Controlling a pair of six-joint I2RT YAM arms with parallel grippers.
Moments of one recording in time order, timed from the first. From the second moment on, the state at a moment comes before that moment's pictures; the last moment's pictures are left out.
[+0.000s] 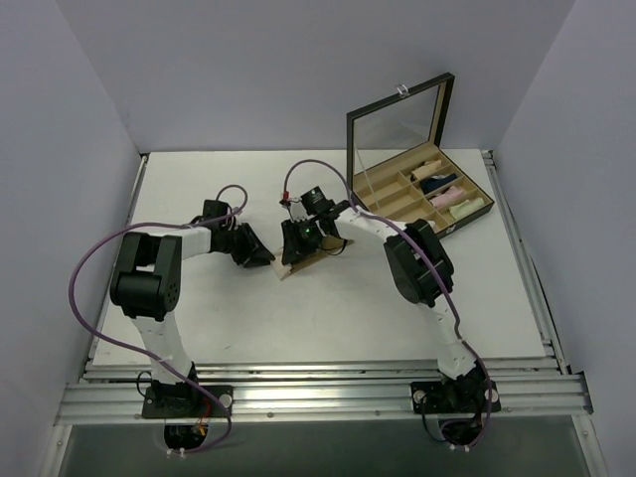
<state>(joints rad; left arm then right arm) -0.16 1.93 1.06 -0.20 0.57 -0.76 0.65 2.29 1.69 -0.39 -0.57 0.28</state>
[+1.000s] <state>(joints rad) -0.18 1.99 1.15 -0.25 0.58 -0.76 0.72 2.18 1.58 -0.34 -0.35 0.26</state>
